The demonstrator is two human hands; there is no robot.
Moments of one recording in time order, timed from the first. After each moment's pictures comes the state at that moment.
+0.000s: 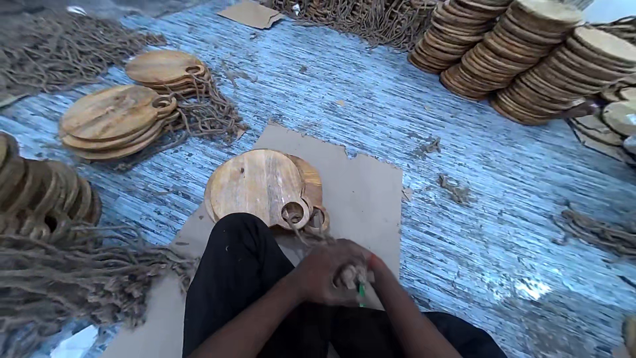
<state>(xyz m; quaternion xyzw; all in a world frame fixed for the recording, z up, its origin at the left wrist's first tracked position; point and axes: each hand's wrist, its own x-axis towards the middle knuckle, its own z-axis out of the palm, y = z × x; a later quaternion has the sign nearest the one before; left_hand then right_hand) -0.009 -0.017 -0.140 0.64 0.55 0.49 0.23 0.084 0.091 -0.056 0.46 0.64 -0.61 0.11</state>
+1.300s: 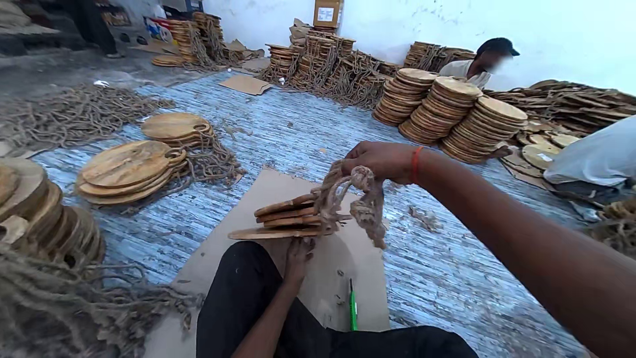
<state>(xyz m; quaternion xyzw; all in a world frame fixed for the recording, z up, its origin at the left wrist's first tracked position) -0.024 0.003 -0.136 0.14 0.54 0.76 0.33 0.015 0.136 0.208 0.27 0.88 -0.37 0.12</state>
